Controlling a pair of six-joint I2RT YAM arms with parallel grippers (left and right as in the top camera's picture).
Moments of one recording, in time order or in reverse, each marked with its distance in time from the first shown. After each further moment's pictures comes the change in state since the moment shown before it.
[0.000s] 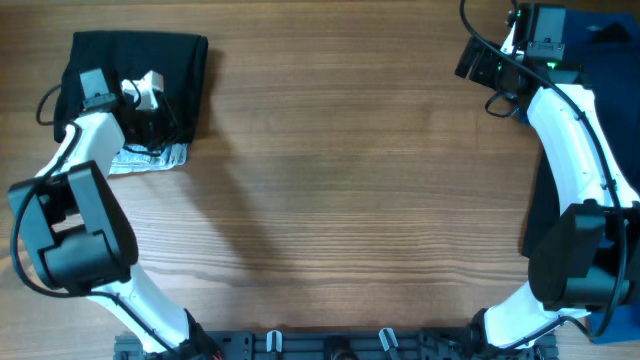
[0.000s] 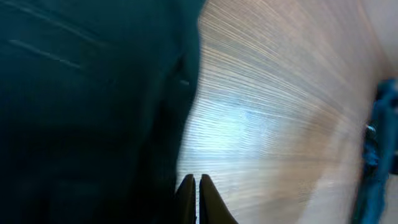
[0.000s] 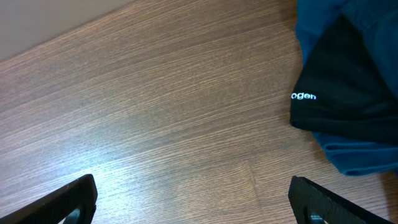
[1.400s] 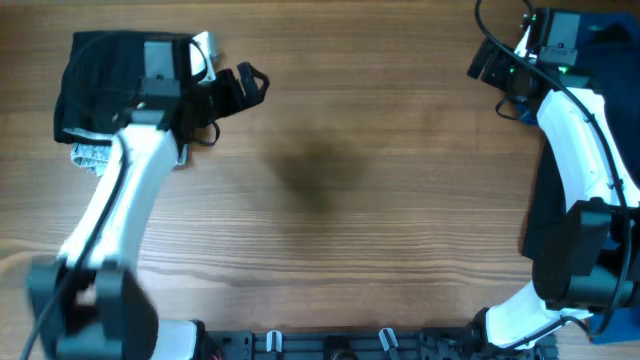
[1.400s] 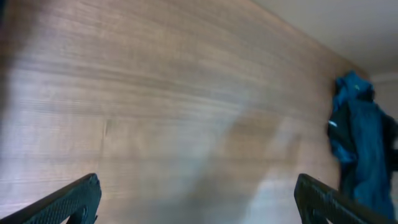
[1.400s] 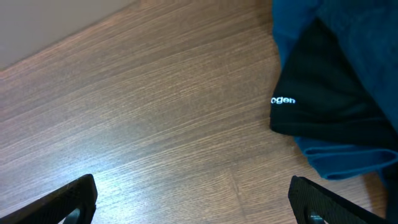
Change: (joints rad) left arm -0.361 -0.377 -0.021 0.029 -0.280 -0.262; right arm -0.053 0.000 -0.034 0.049 -0.012 0.000
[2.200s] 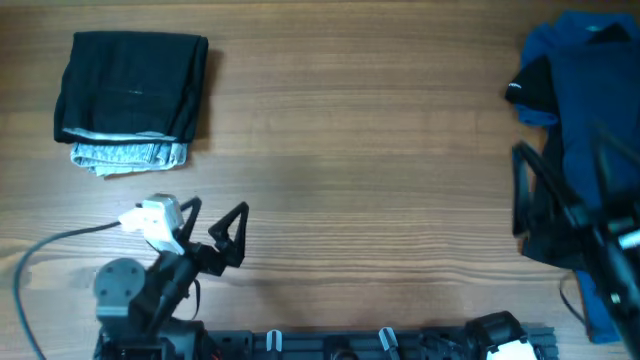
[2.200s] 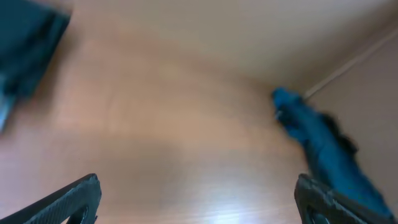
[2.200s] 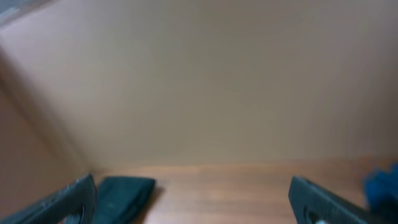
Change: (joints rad) left arm 0.055 -1.370 -0.795 -0.095 -0.004 0.000; right arm 0.347 -1.136 -0.005 -0.288 -0.021 0.000
